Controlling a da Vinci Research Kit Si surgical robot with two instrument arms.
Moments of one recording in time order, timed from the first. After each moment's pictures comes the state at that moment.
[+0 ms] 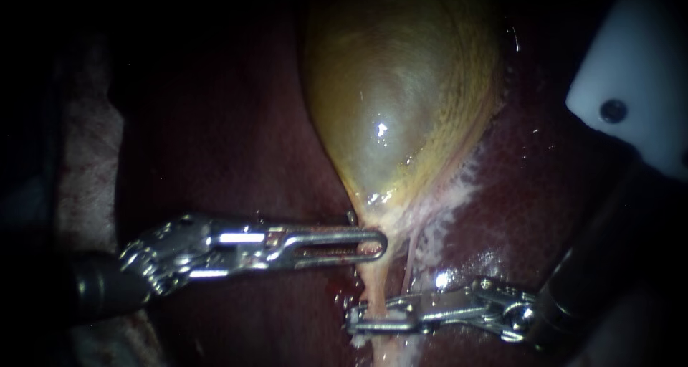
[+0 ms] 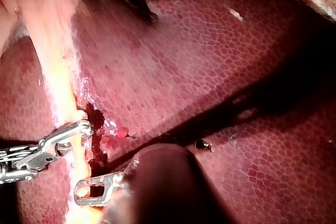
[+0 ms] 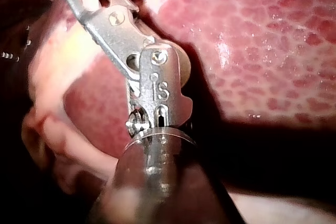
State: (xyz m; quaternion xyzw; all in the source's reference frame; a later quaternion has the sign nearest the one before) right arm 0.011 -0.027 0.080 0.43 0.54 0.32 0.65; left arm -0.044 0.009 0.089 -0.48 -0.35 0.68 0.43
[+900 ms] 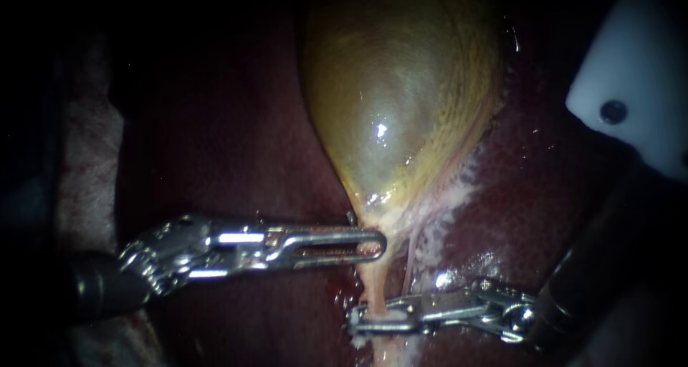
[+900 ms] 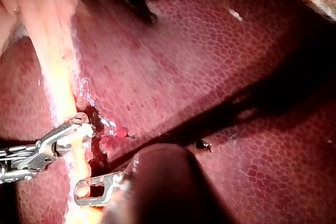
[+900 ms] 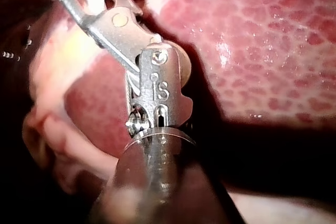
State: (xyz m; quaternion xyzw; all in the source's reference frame) right arm 0.011 -0.027 0.080 0.43 0.54 0.32 0.65; left arm -0.043 0.009 0.088 -0.48 -0.35 0.68 0.43
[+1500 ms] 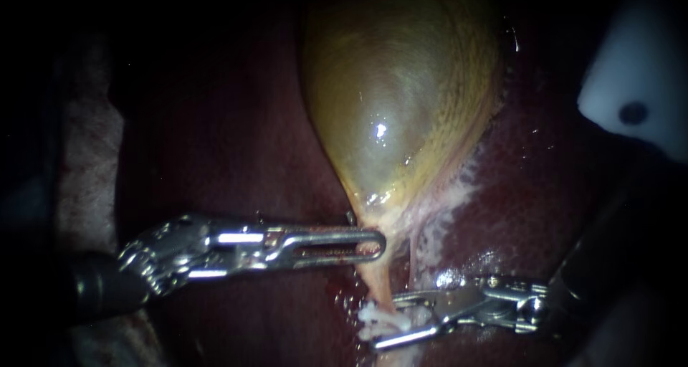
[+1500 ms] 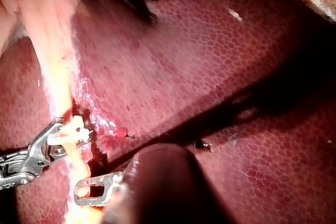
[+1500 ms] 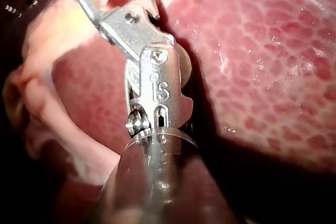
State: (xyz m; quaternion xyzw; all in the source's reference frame) right arm 0.010 -0.026 0.079 0.39 0.57 0.26 0.68; left arm -0.043 0.009 0.088 -0.48 -0.35 0.68 0.43
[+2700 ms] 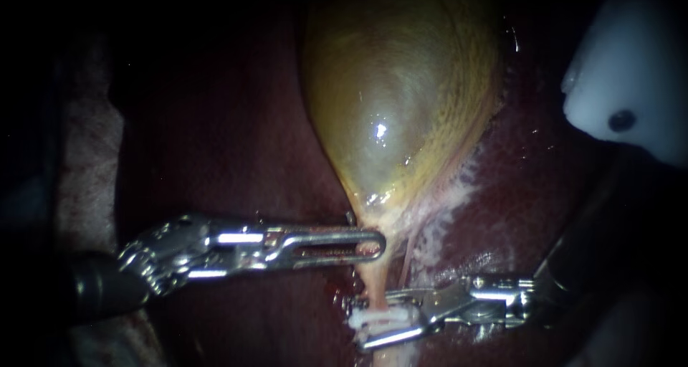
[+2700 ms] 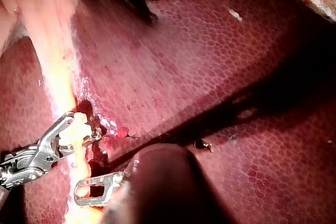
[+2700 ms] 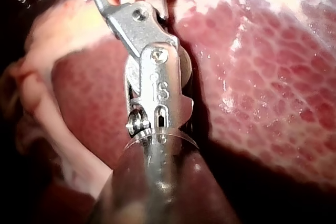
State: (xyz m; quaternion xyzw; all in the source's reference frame) right arm 0.013 -0.026 0.080 0.37 0.58 0.25 0.69; left arm -0.043 0.009 0.088 -0.48 -0.35 0.68 0.43
